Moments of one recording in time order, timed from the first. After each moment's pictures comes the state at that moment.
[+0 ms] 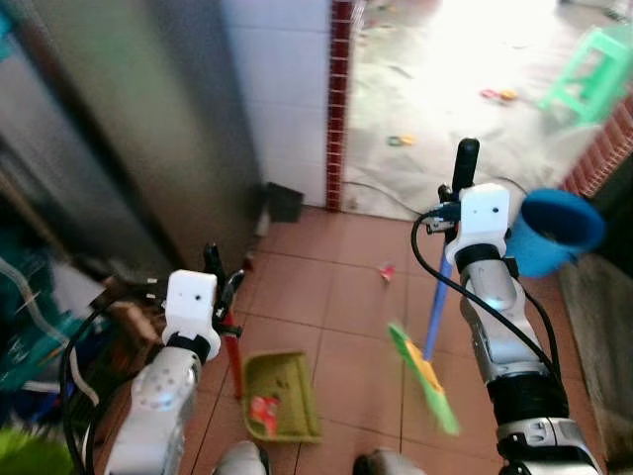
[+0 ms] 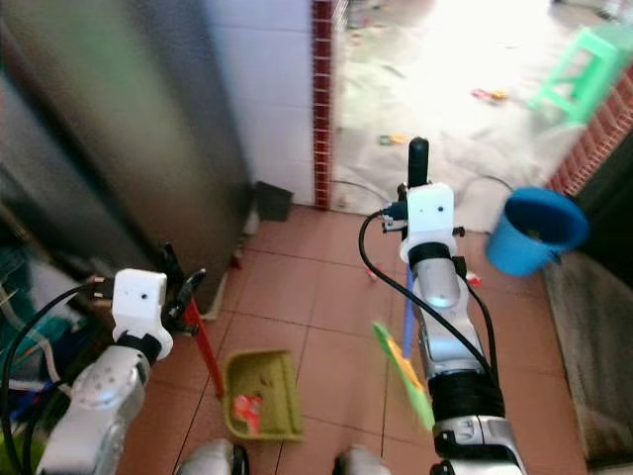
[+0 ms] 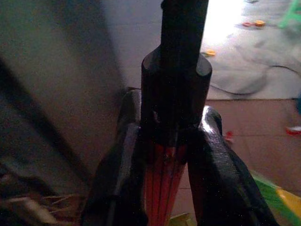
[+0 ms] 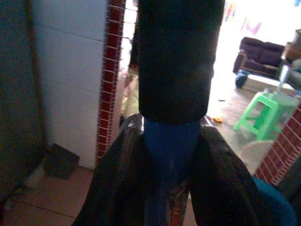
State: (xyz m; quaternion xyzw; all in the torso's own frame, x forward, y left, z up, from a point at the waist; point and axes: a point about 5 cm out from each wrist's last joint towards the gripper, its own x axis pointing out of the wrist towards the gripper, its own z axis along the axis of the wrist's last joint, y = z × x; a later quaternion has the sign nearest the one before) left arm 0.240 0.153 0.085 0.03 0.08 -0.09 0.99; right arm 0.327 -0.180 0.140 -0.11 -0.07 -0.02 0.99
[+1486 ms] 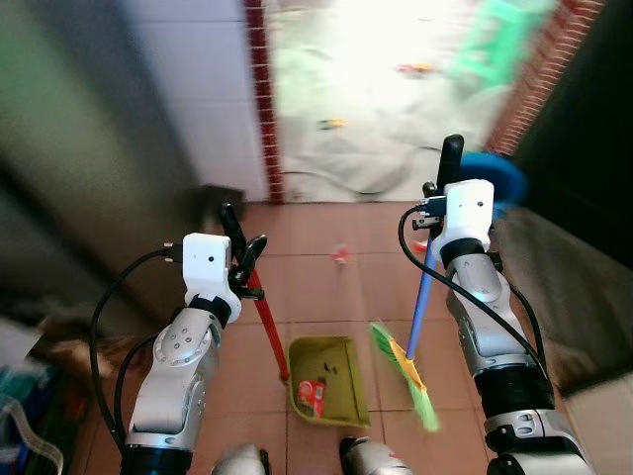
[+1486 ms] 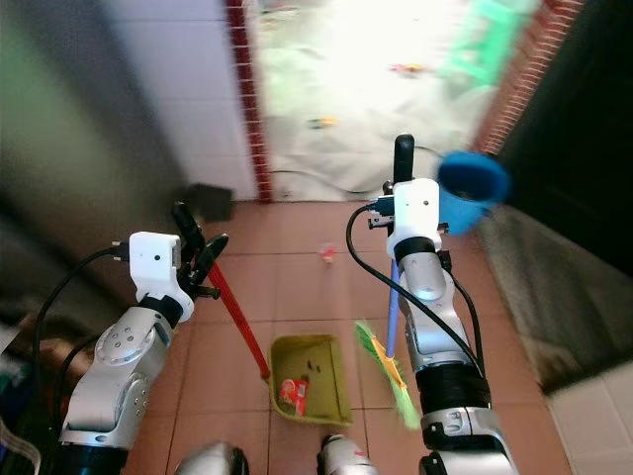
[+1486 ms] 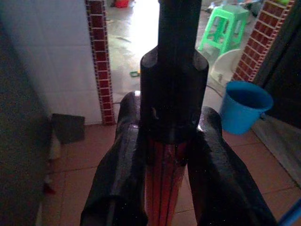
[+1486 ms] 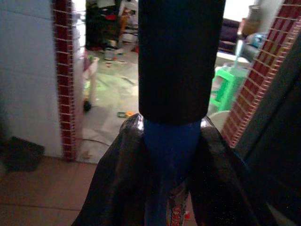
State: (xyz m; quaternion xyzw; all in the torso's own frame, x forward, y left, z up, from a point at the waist) left arm 0.272 0.132 0.111 -0.03 0.04 -0.11 0.99; right arm 0.333 -0.166 0.142 -0.09 -0.06 0.00 0.99
